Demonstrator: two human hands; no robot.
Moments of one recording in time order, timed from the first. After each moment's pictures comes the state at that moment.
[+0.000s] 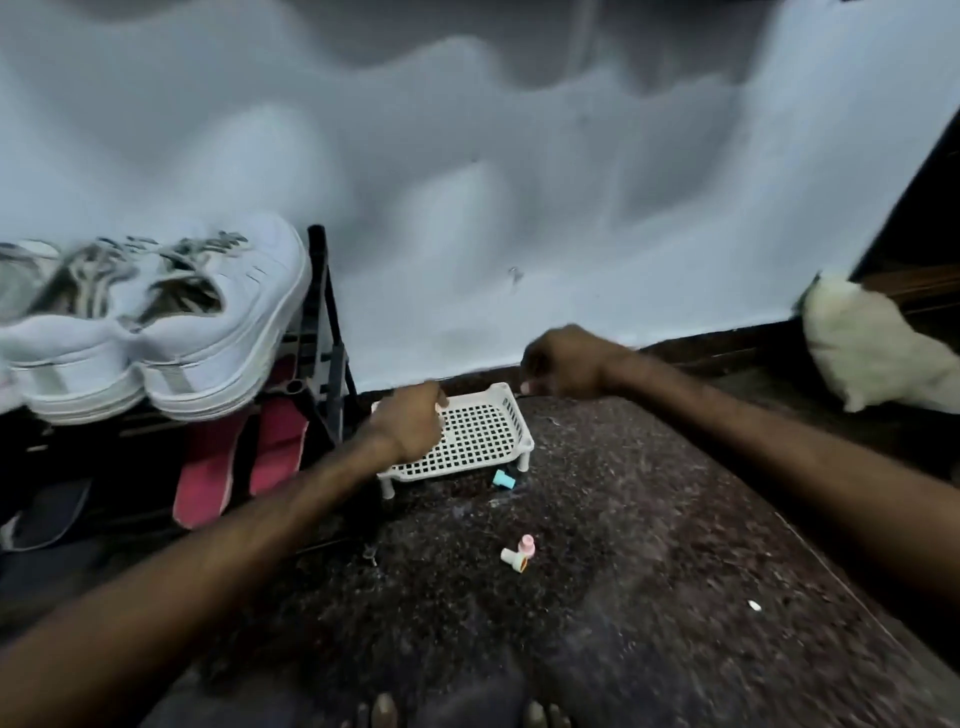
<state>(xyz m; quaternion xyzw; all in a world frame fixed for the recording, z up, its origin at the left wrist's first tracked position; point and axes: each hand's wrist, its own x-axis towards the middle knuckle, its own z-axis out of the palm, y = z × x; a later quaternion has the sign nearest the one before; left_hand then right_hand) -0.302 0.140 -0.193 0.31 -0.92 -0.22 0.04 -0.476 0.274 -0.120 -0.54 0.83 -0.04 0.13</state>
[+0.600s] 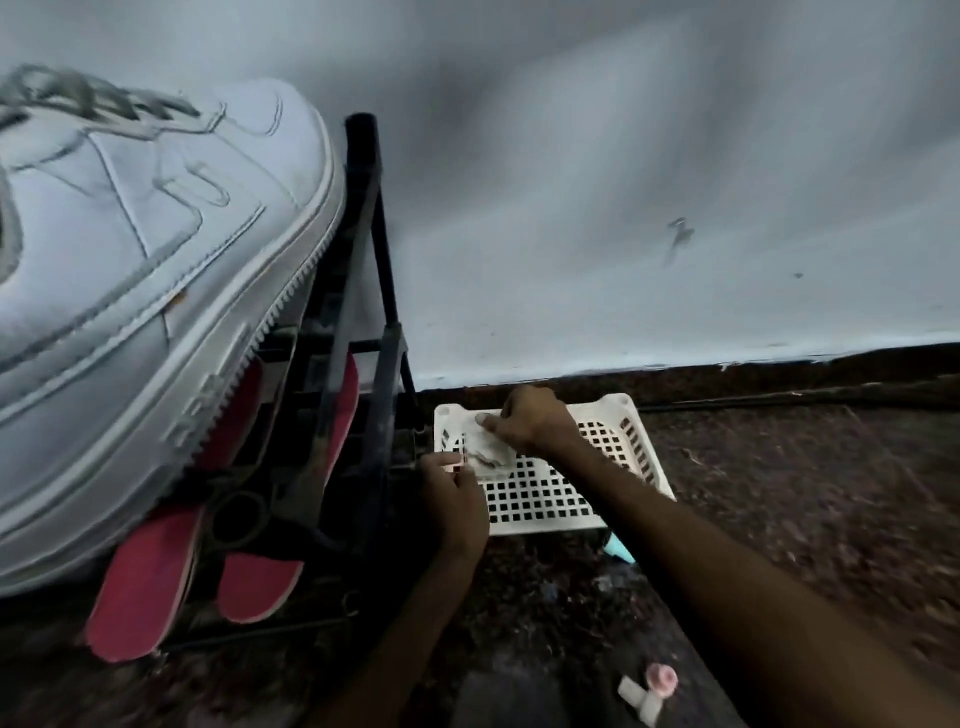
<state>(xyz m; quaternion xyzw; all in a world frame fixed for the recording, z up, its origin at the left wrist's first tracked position) -0.359 0.052 -0.392 0.56 -0.54 -0.50 0.38 -0.493 0.029 -0.364 -0.44 0.85 -0.16 0.21</state>
